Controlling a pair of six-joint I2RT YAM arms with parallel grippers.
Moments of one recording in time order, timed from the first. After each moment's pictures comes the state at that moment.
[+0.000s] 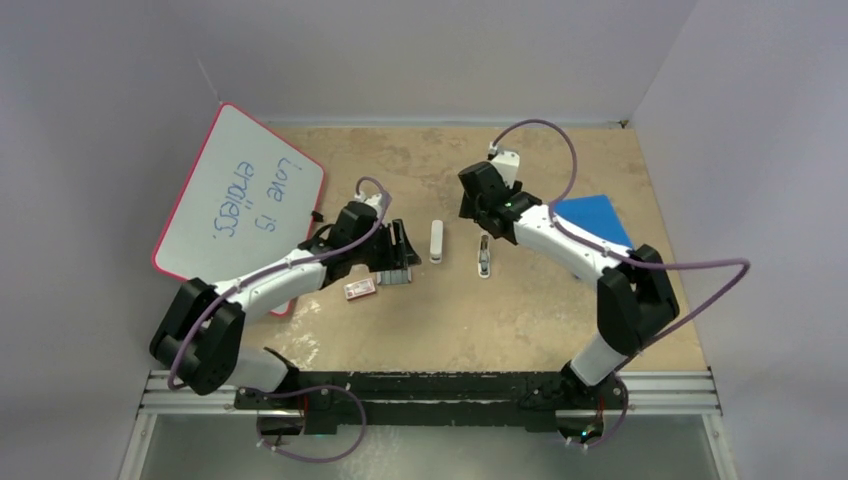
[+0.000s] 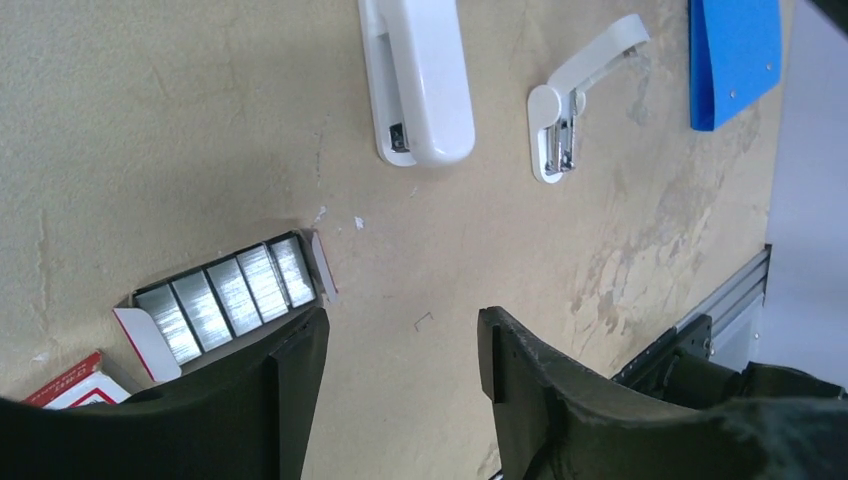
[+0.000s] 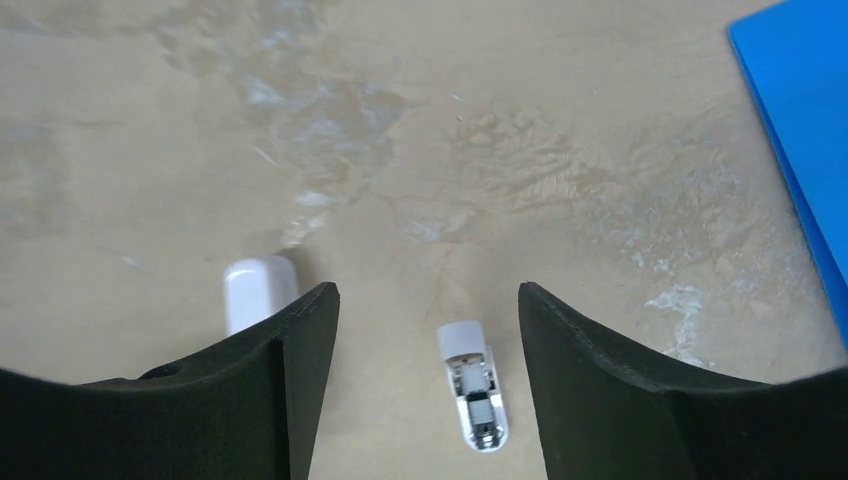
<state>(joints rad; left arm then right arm) -0.58 1.41 0.78 -0.10 0.21 -0.69 0.62 1.60 1.22 -0.44 0.55 0.66</state>
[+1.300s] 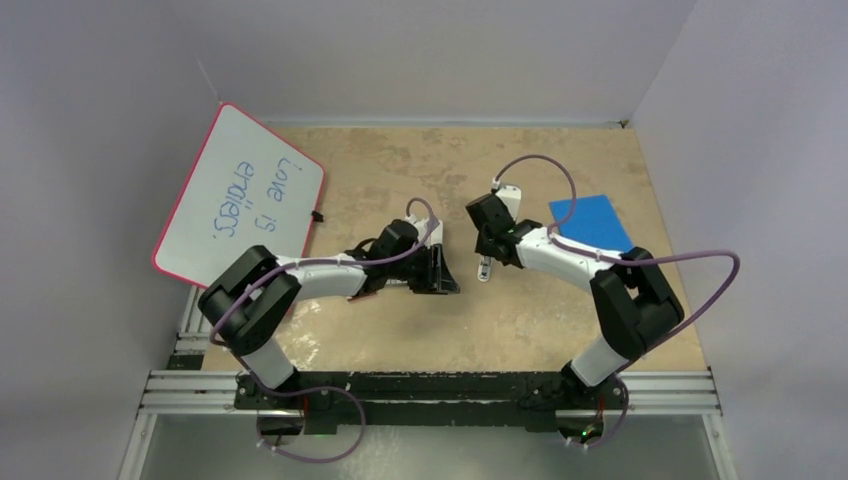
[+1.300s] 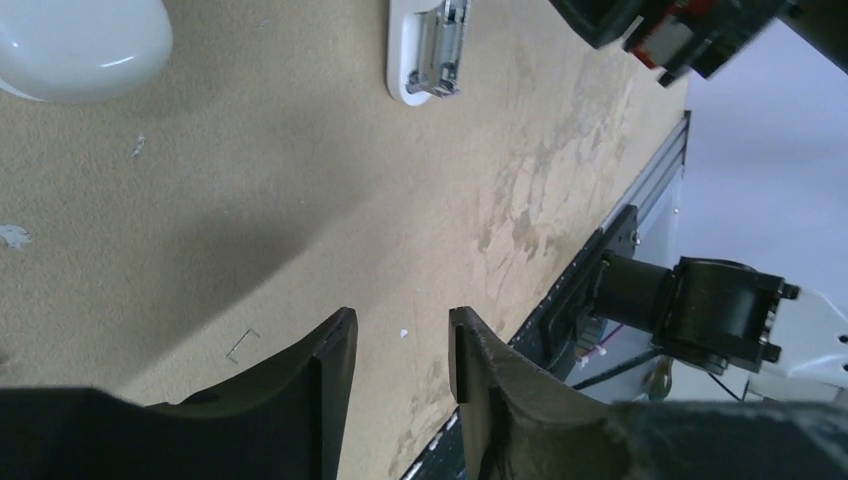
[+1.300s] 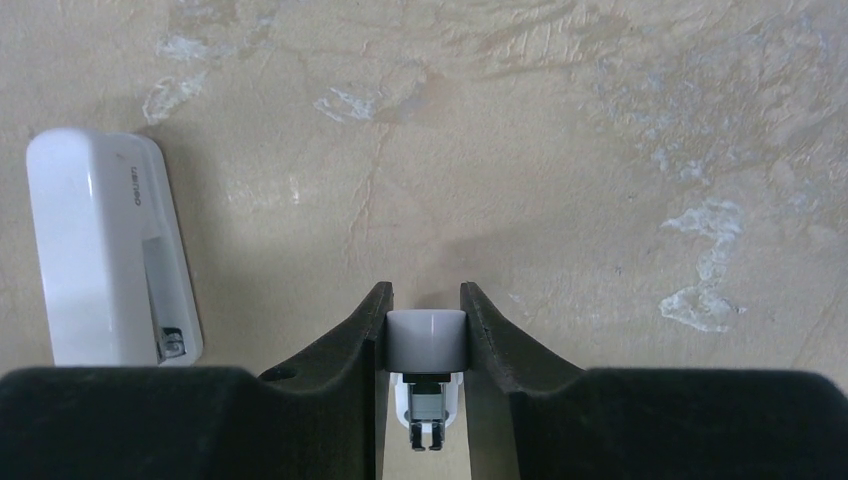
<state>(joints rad) -0.77 1.65 0.79 0.20 0.43 -0.84 0.60 1.61 0.96 -0.34 0.44 0.66</state>
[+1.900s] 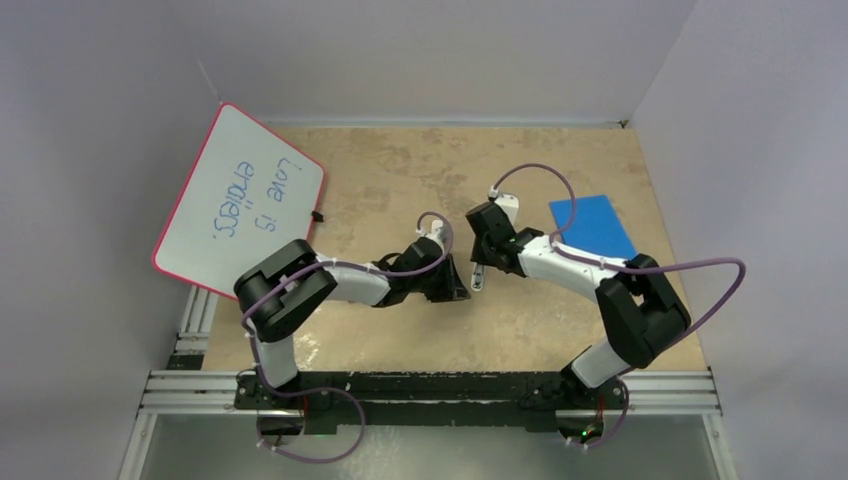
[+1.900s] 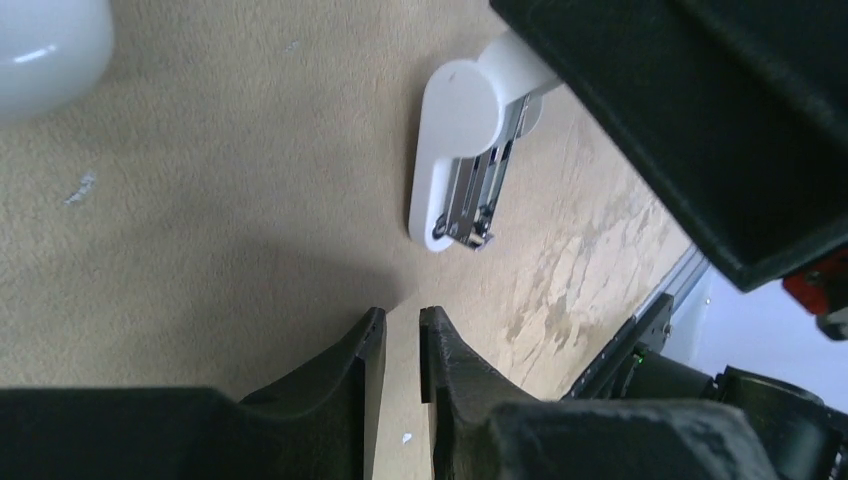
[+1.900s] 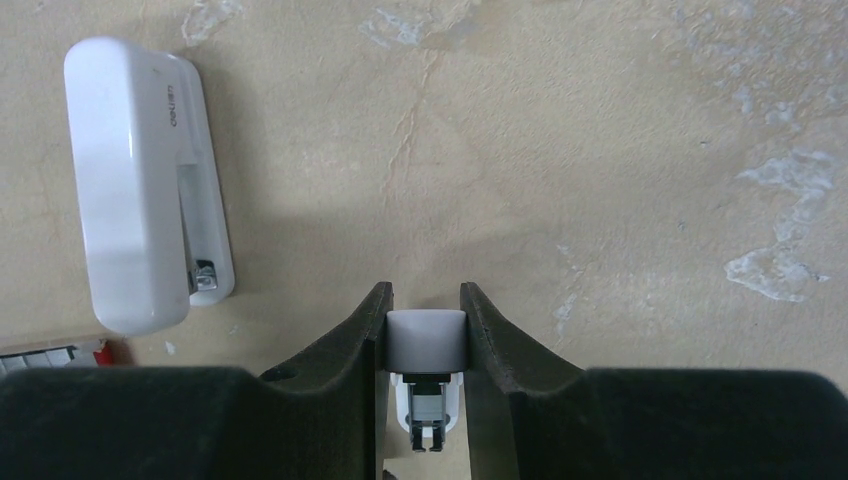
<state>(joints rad) -0.90 1.83 0.83 0.32 0.20 -0.99 0.63 1.55 0.89 -0.31 0.36 0.70</state>
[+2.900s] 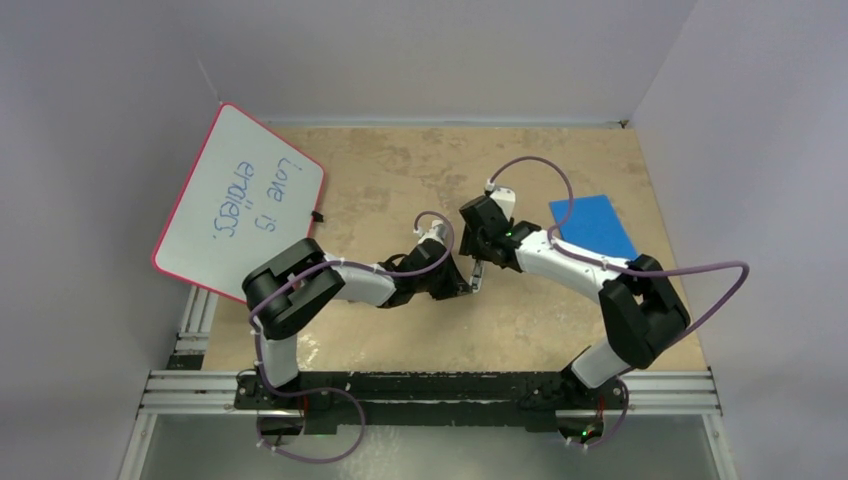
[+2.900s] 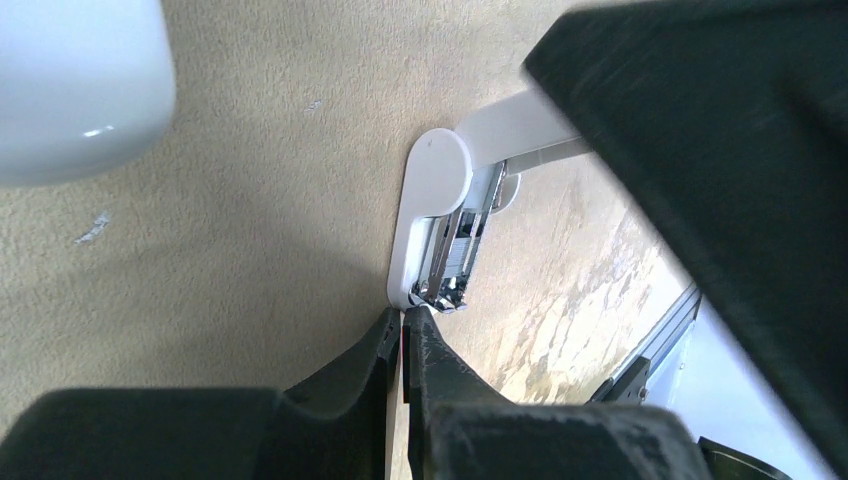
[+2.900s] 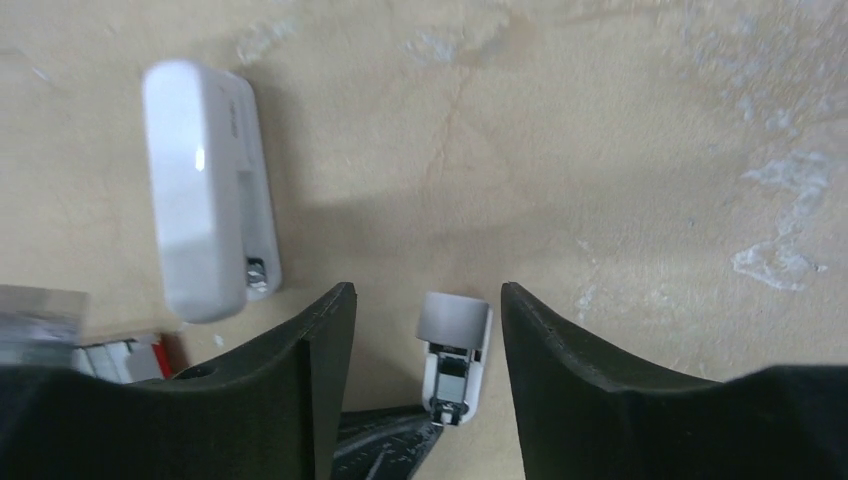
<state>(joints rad) -0.93 1.87 0.86 0.35 0.04 -1.10 0.66 1.55 0.95 -0.39 0.37 0.74</state>
